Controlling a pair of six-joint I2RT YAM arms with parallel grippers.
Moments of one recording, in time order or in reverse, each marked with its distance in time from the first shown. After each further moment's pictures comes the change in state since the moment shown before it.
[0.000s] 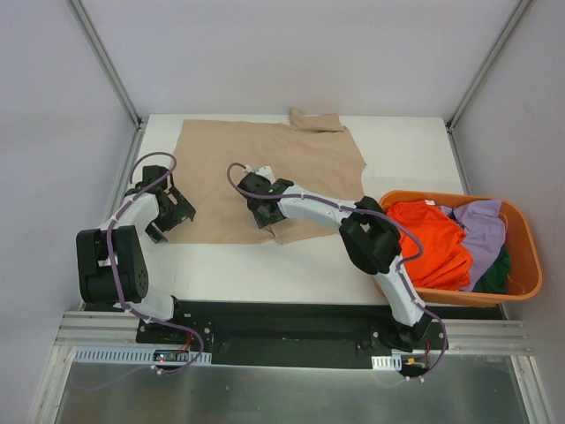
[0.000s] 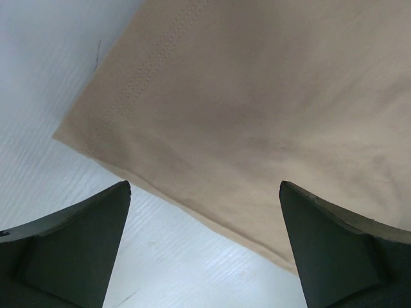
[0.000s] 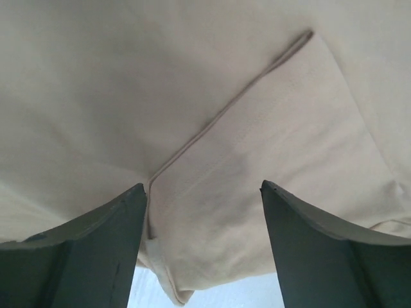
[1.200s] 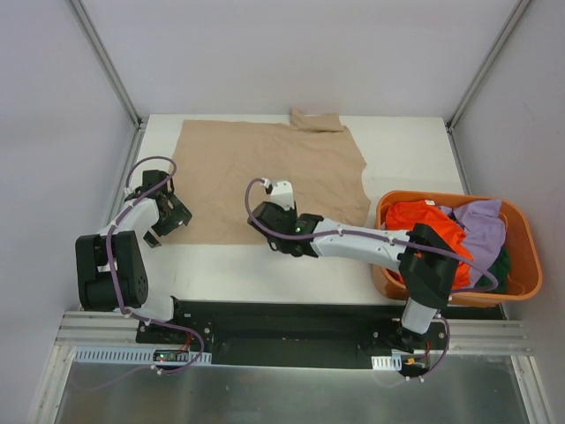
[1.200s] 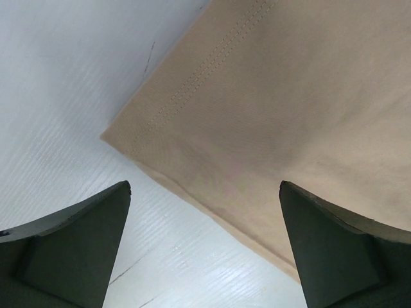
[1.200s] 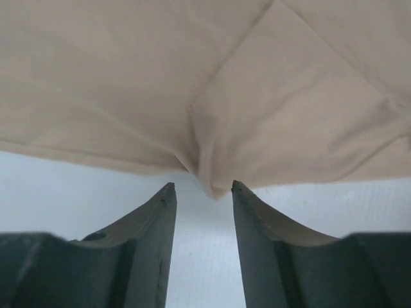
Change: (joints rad) left arm 0.000 -0.037 -0.055 0.011 -0.105 0.003; right arm 0.196 -0.487 -0.547 0.264 0.224 0.290
